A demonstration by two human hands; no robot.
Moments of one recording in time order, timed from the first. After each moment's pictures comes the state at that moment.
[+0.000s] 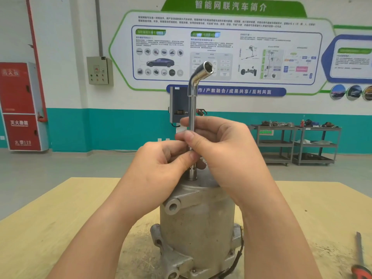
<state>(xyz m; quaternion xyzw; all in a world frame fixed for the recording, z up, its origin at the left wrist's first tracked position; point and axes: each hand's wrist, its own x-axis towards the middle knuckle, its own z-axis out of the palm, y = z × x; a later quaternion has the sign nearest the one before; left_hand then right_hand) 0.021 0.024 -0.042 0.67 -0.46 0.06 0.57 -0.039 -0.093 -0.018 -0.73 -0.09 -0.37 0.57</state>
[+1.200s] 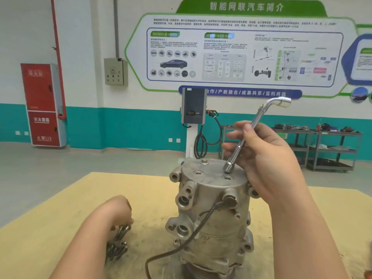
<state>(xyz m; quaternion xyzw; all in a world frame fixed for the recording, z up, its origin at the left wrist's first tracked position) 0.136 0.096 -0.131 0.98 -0.07 -0.11 0.16 -0.037 -0.123 -0.027 -0.57 -0.07 -0.38 0.72</state>
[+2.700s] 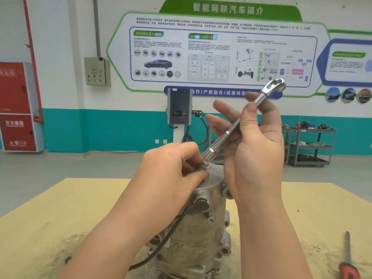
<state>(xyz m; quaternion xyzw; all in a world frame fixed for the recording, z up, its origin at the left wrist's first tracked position) -0.003 0.009 -0.043 0.75 -0.43 0.25 0.43 -0.048 -0.107 -0.018 -0.46 -0.18 -0.50 0.72</state>
